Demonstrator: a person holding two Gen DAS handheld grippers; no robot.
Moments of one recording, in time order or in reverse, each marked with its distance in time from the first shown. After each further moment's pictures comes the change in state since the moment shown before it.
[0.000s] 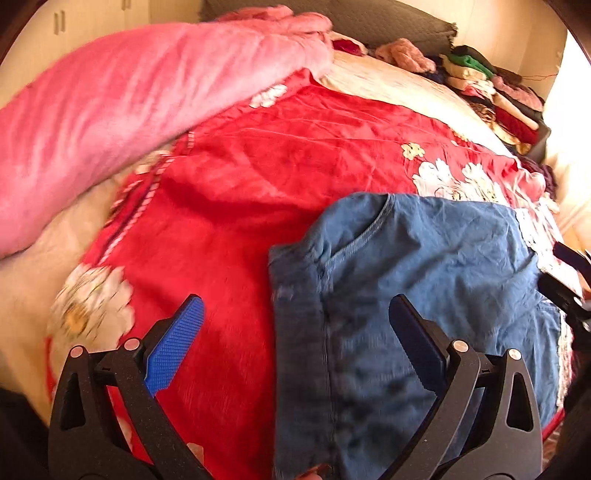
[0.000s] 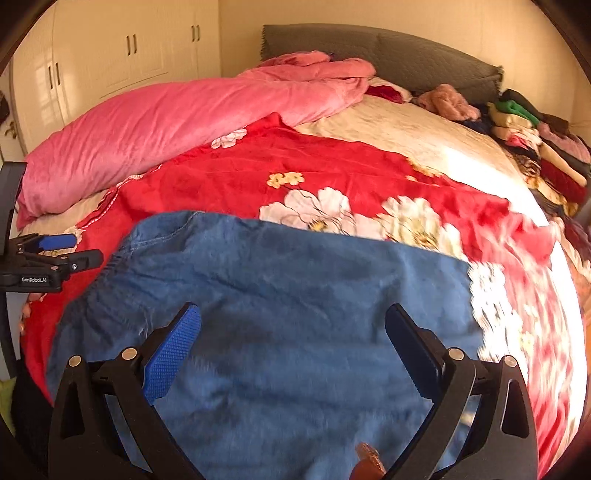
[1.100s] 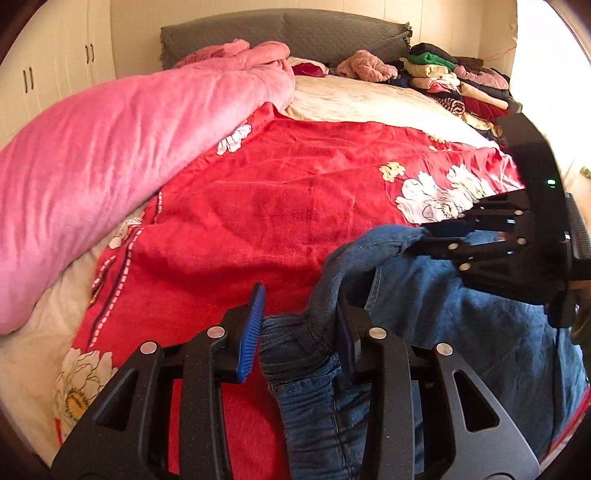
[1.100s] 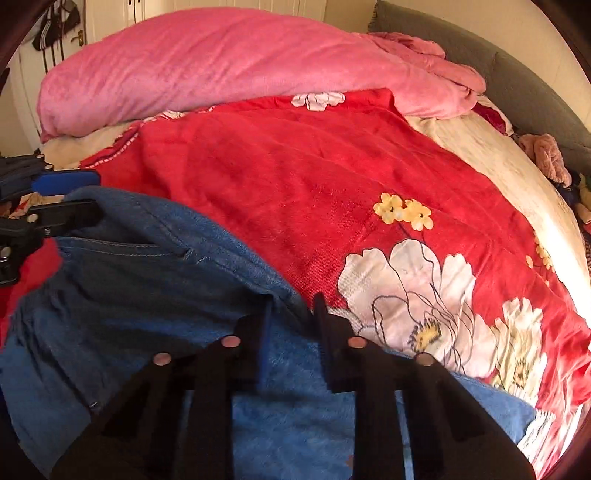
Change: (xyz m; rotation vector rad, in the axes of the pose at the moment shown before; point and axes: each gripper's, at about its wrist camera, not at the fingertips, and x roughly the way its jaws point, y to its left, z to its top) left arm 0.006 -0.018 0.015 0.182 -0.142 -0.014; right arm 0.106 0.053 0.051 -0.319 0.091 0.171
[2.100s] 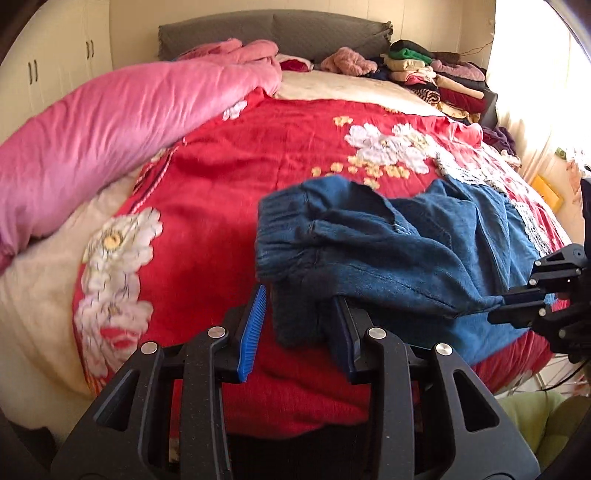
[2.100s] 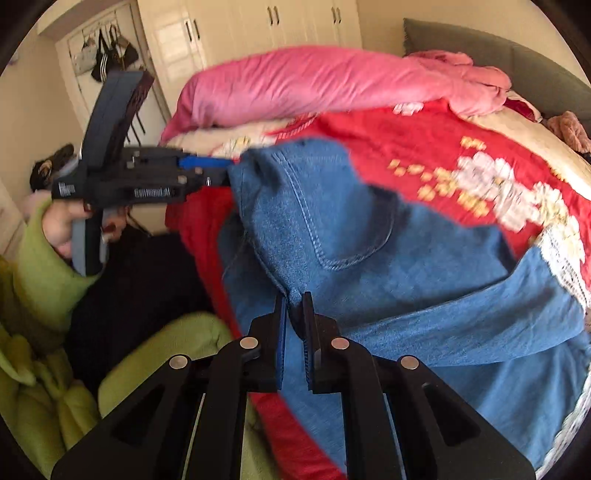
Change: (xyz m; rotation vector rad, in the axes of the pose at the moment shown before) left arm -0.114 -0.010 -0.127 0.004 0.026 -0.046; right arm -0.150 0.157 -0.169 0.031 -0.085 0.271
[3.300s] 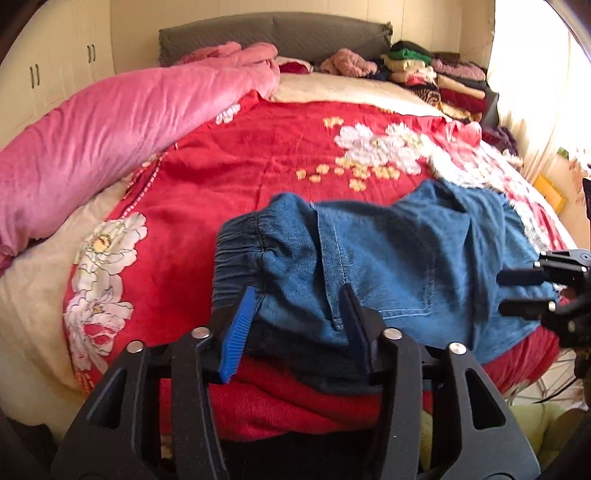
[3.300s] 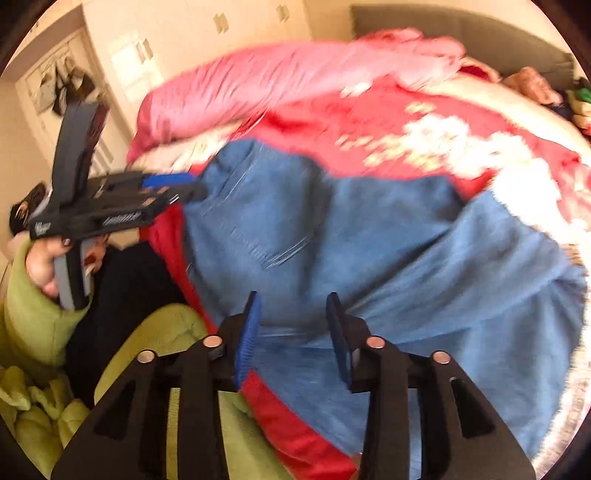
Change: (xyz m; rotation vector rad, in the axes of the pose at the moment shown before) left arm -0.005 -0.031 0.002 0.004 -0.031 0.016; right arm -0.046 -0.041 -0.017 0.217 -0.064 -0.118
